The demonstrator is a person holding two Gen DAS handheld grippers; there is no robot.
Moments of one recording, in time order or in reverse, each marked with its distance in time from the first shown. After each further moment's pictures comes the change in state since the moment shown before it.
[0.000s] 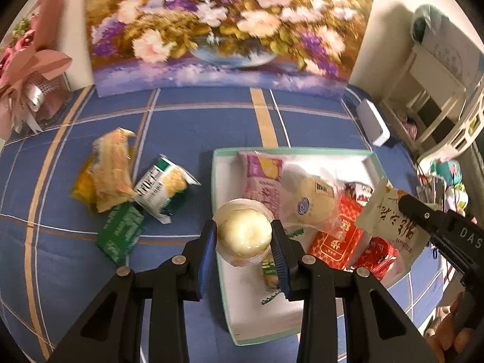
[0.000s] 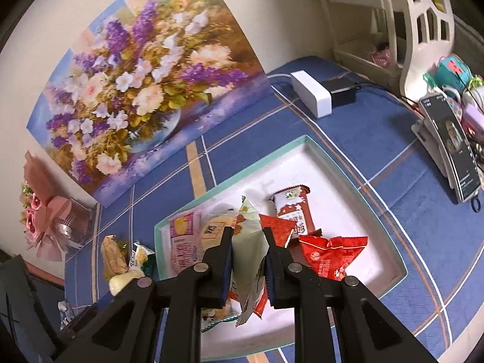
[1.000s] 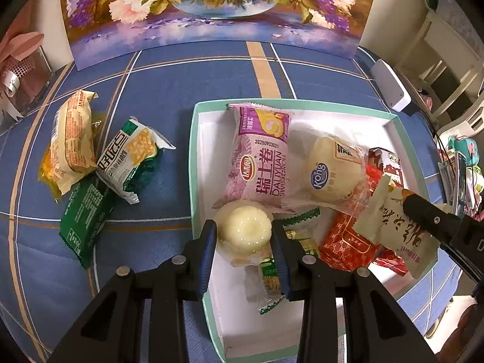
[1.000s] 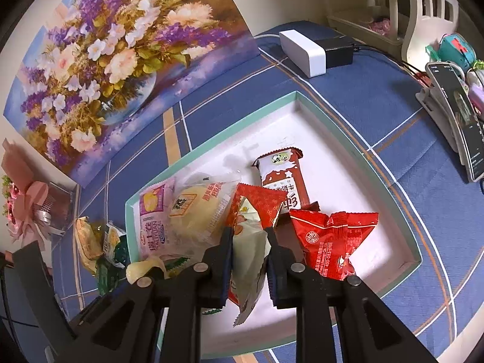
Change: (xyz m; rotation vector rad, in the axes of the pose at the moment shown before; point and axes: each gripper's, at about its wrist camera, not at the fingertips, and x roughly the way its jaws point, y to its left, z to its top) left arm 0.058 -0.014 -0.011 0.019 0.132 0.032; right arm 0.040 -0.009 -0.013 0.001 0.124 -0.063
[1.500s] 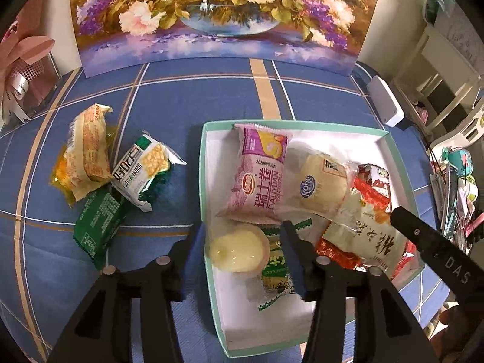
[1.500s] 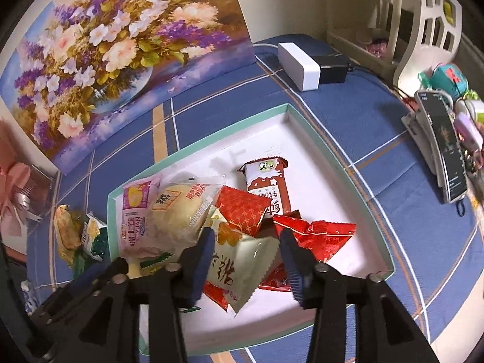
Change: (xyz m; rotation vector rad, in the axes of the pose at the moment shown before) left arm -0.027 0.008 0.007 -0.019 -0.043 -0.010; right arm -0.008 0.010 -0.001 -0.099 -0.028 -0.128
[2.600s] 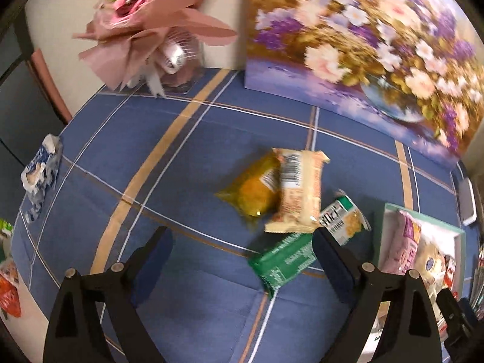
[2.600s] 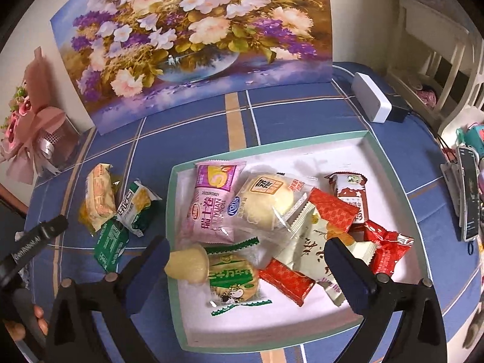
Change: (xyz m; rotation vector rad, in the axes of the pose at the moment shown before) left arm -0.056 0.166 0.000 -0.359 -0.145 0.305; right arm -0.007 0.094 -0.025 -0.222 -0.031 0.058
